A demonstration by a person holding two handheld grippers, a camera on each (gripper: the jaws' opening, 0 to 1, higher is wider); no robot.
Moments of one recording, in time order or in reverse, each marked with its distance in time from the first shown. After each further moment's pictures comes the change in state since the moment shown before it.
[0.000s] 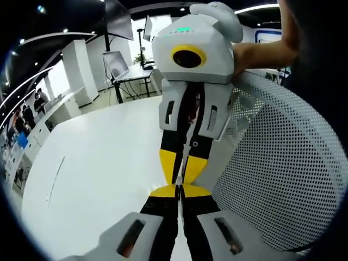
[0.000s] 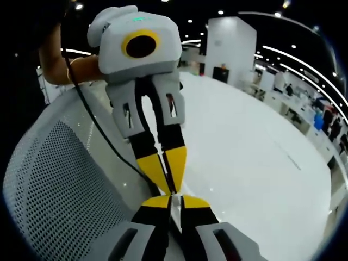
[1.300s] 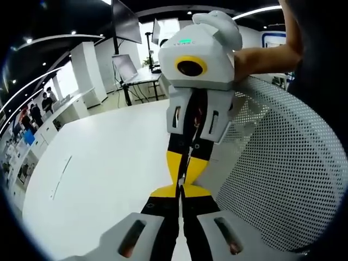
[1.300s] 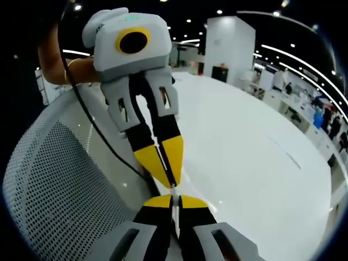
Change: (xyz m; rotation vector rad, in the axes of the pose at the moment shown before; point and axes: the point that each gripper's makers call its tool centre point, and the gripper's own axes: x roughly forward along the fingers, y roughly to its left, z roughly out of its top) left arm -0.008 0.004 0.002 -0.029 -0.033 0.069; right arm 0.001 -0.004 -0.003 0.026 0.002 -0.003
